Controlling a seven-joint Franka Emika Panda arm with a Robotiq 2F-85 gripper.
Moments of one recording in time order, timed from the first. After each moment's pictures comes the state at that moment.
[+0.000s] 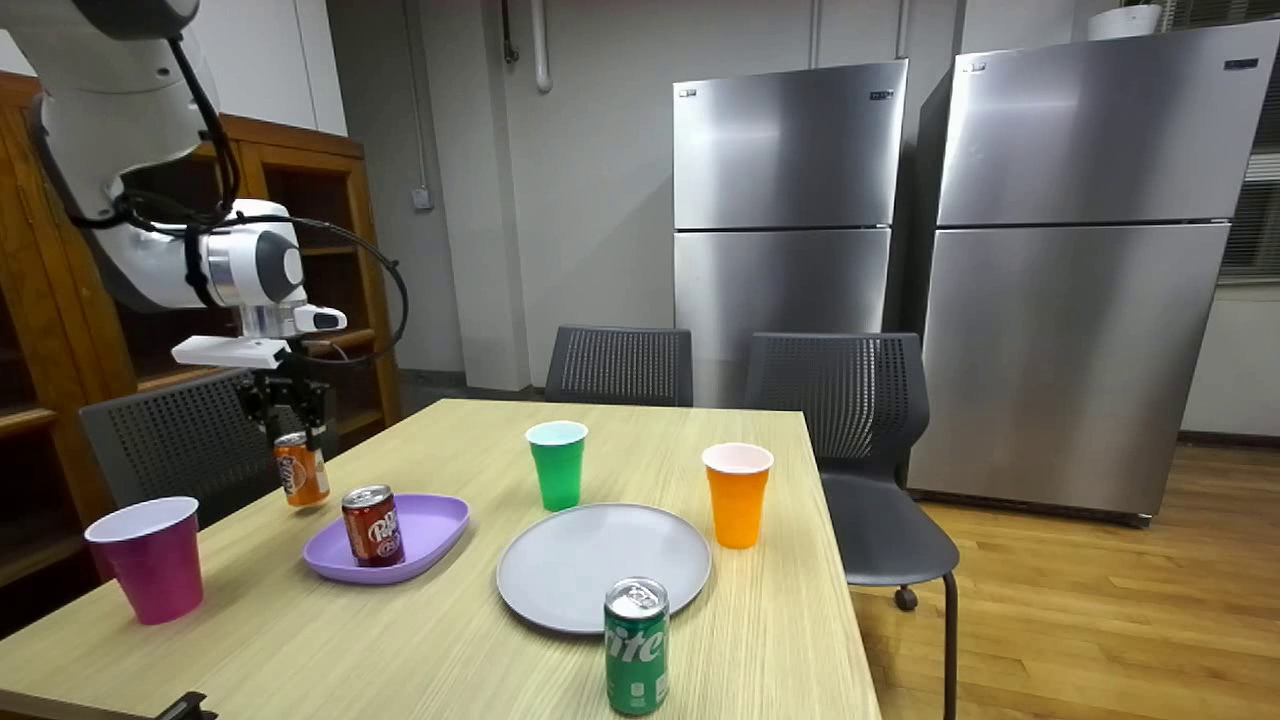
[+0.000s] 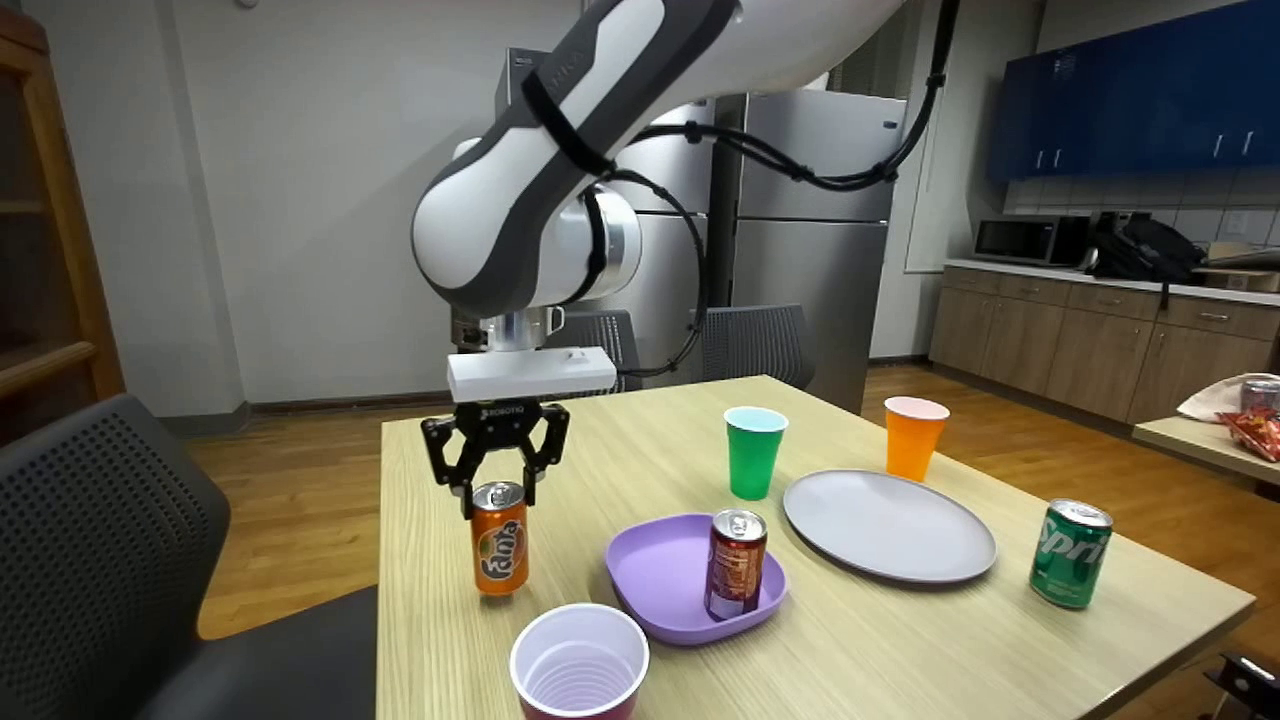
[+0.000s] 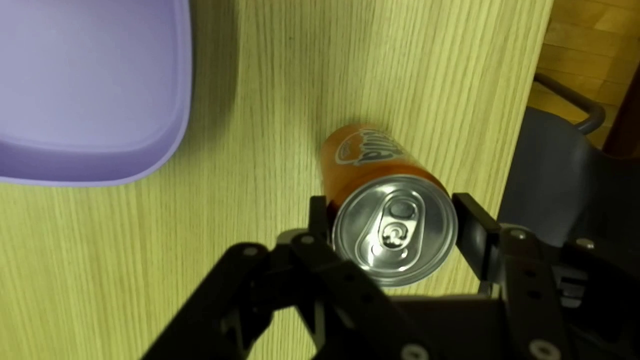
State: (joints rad) arm 0.46 0.78 0.11 -1.57 -0.08 2.37 0.40
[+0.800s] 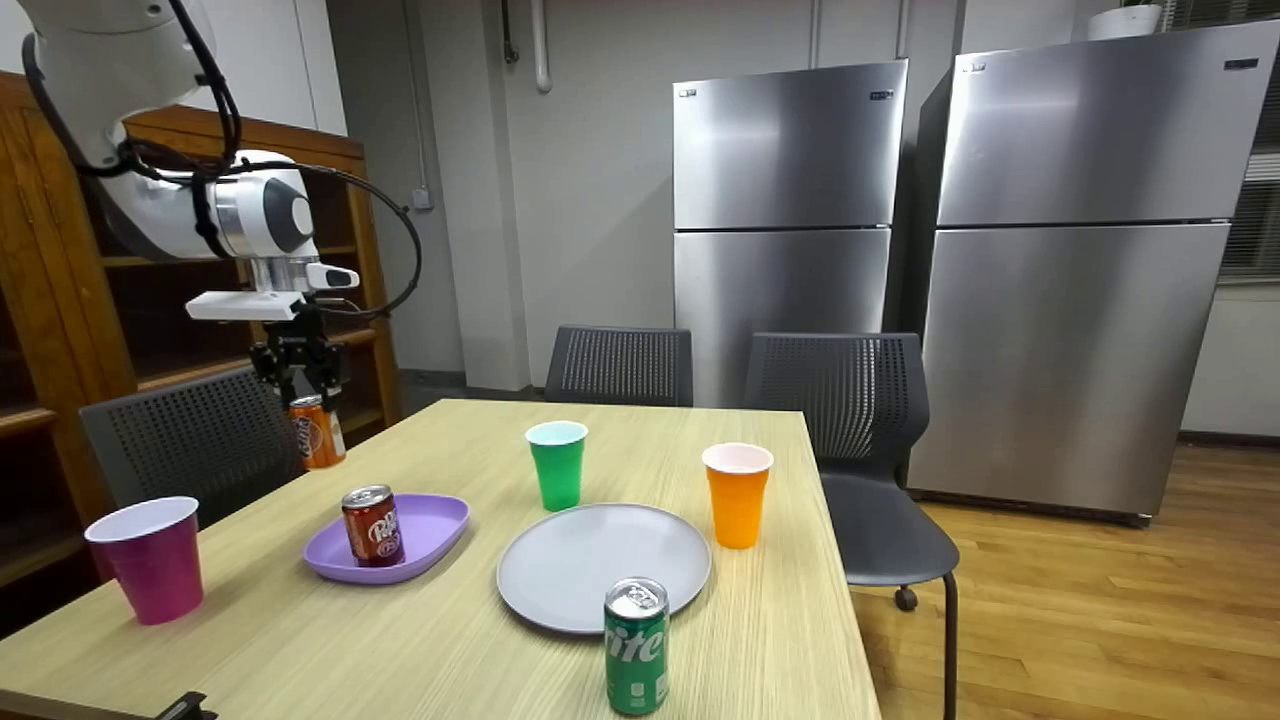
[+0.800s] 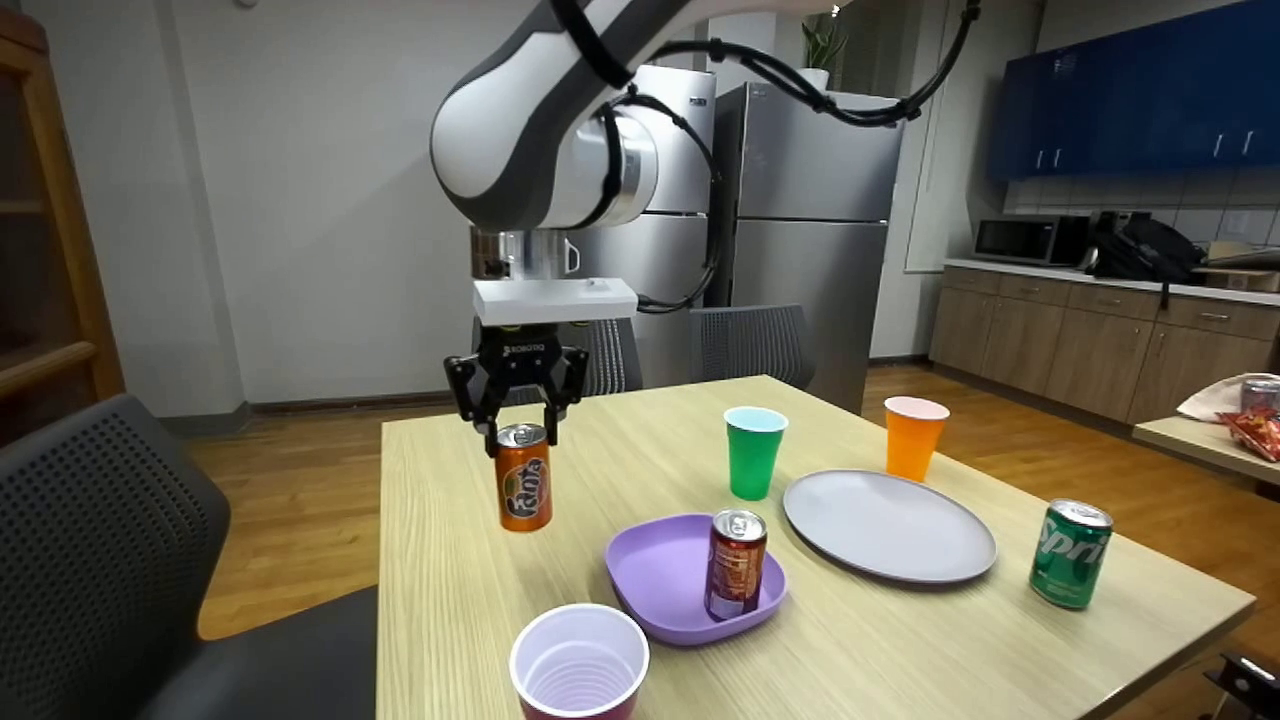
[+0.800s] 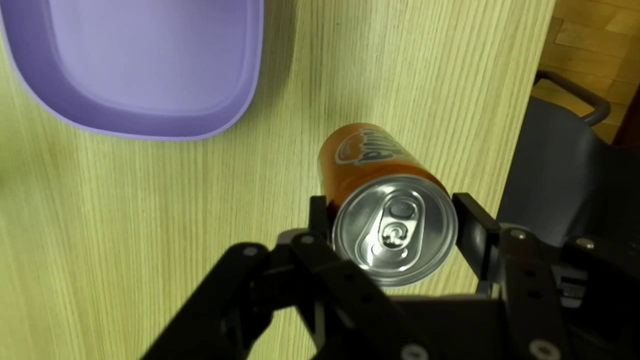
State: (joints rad) arm 0.44 0.68 0.09 -1.58 -0.08 2.27 0.35
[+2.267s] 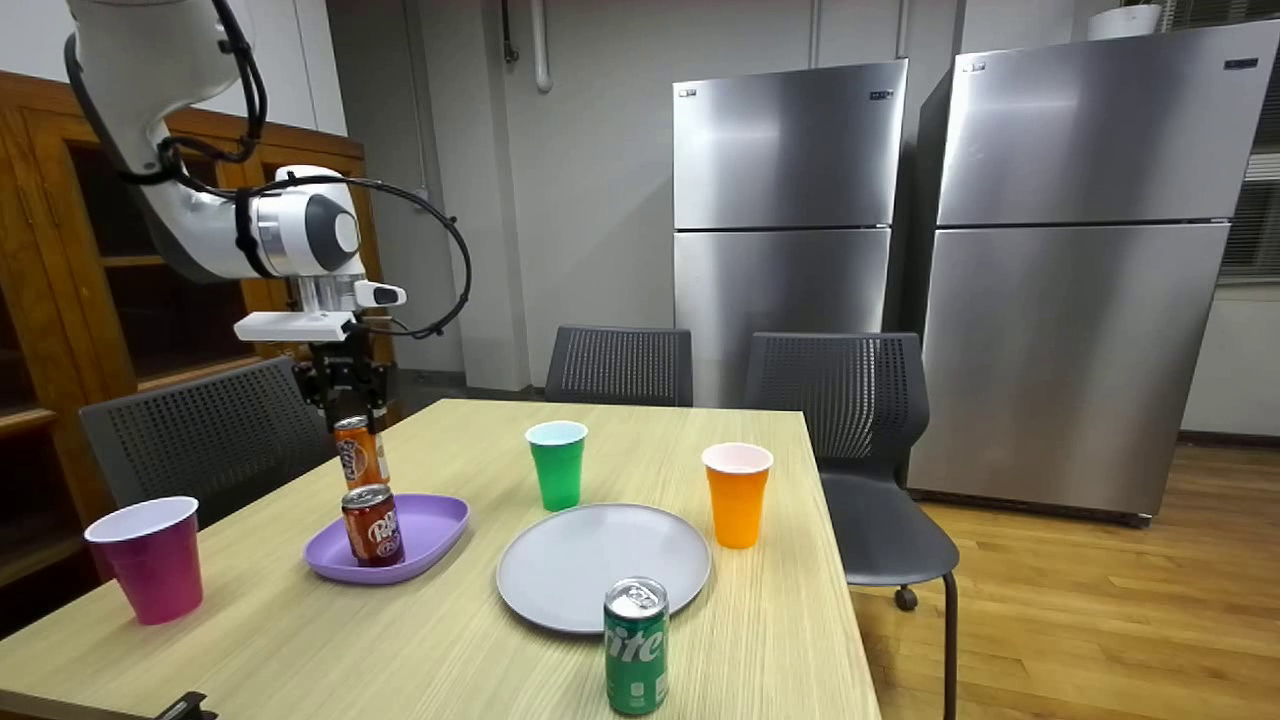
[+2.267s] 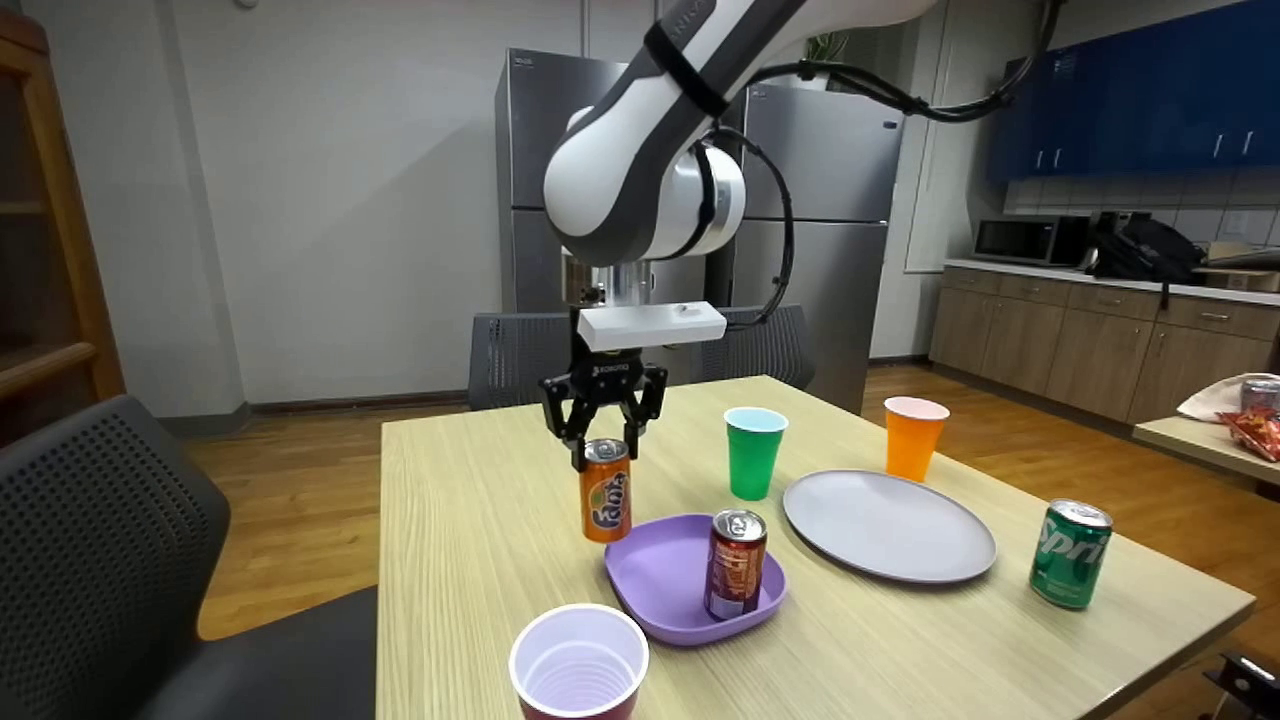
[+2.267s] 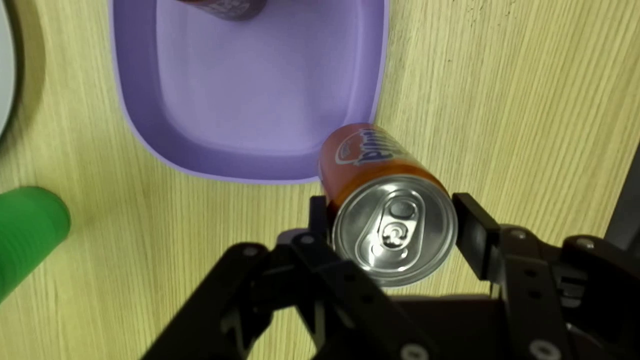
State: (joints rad) arm 0.34 0.58 0.08 -1.81 -0.08 2.39 0.27
